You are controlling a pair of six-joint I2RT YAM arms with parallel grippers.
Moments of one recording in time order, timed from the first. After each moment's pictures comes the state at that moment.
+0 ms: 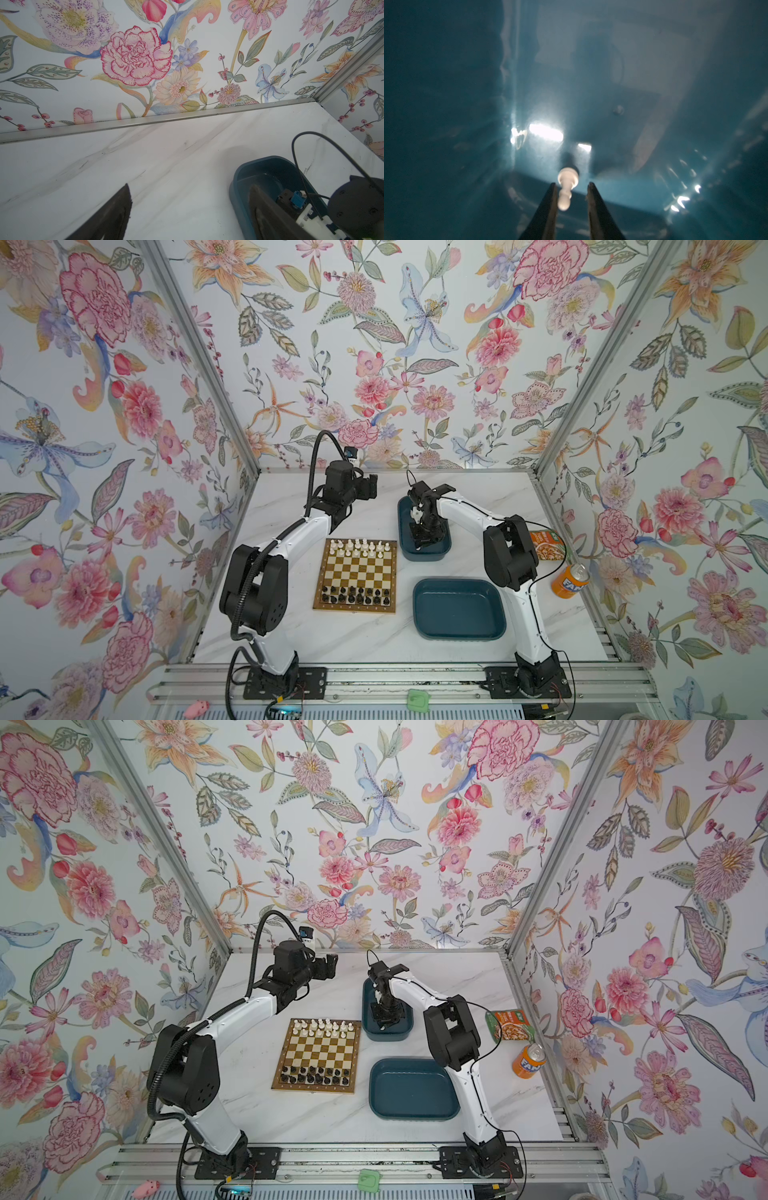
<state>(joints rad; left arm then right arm) -0.37 1.75 1.32 0.05 -0.03 -0.16 0.56 2.29 1.90 -1.09 -0.12 0.29</state>
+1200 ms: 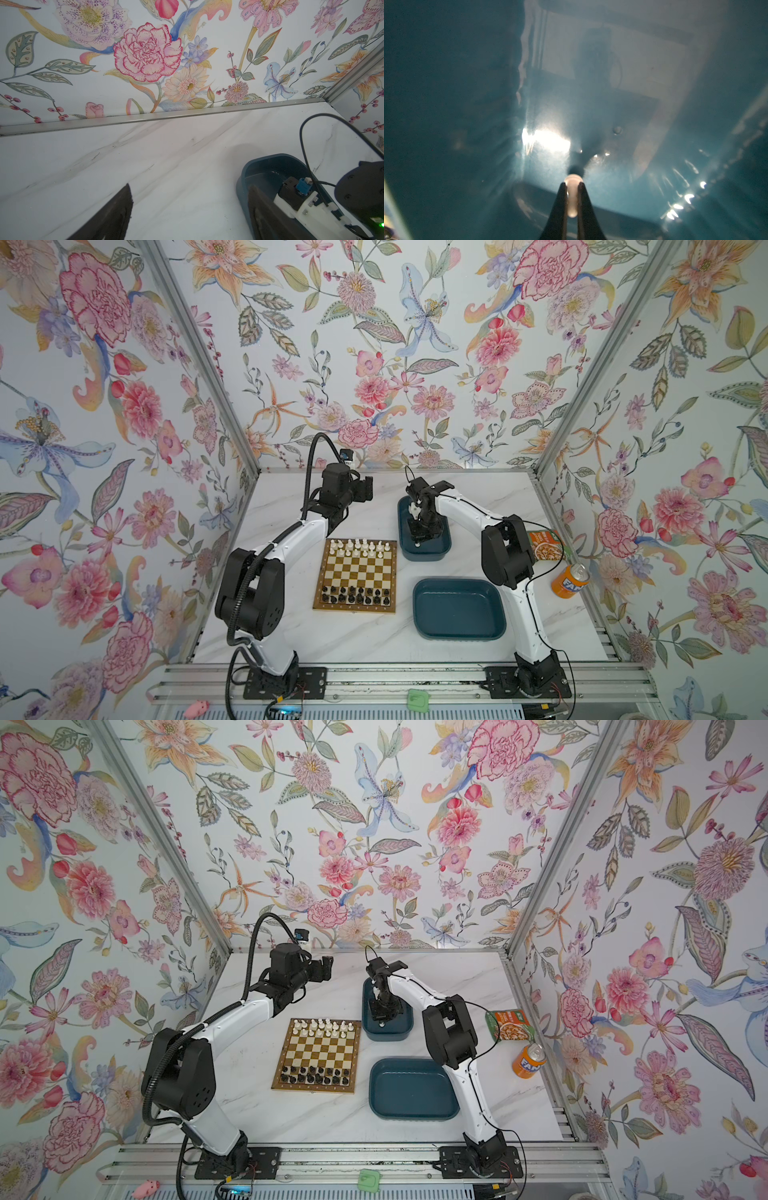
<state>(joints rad) -0.35 1.71 1.27 0.05 -0.06 -0.16 0.56 2.32 1.99 -1.12 -0.10 0.28</state>
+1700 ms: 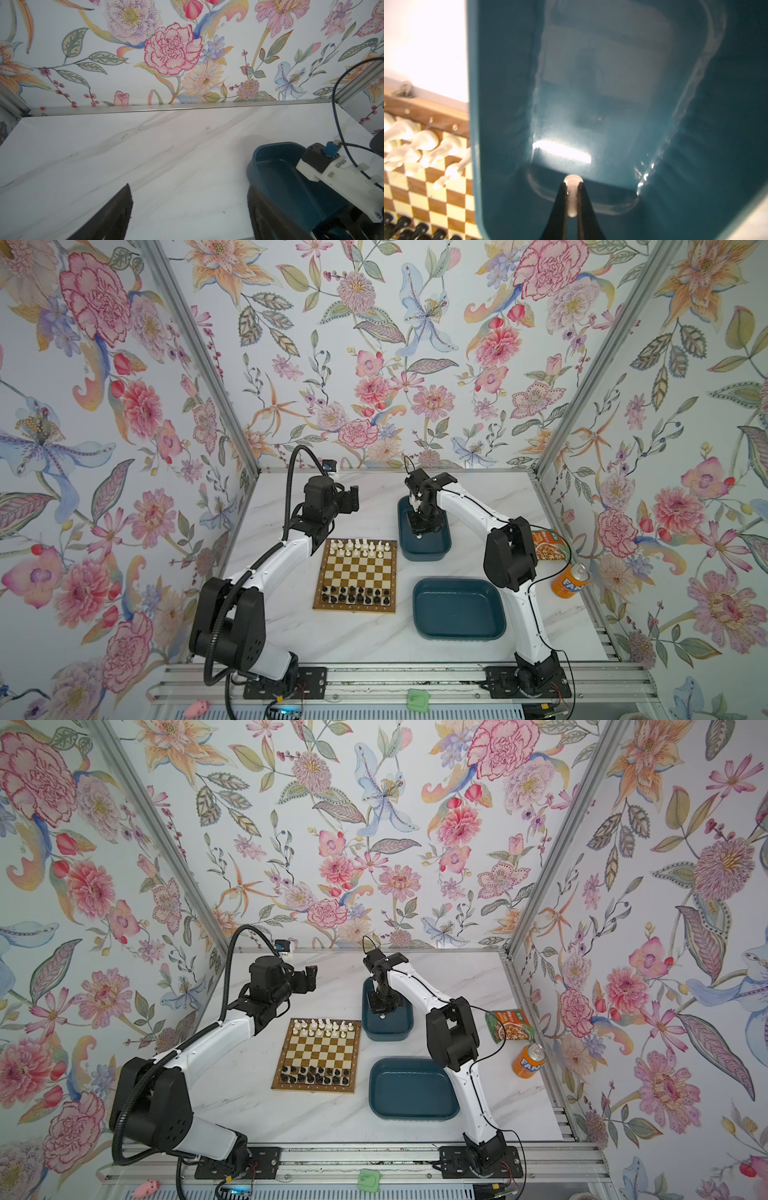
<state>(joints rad) -0.31 1.47 1.04 0.06 -0.08 -0.16 0.59 2.28 2.08 -1.21 -0.03 0.30</state>
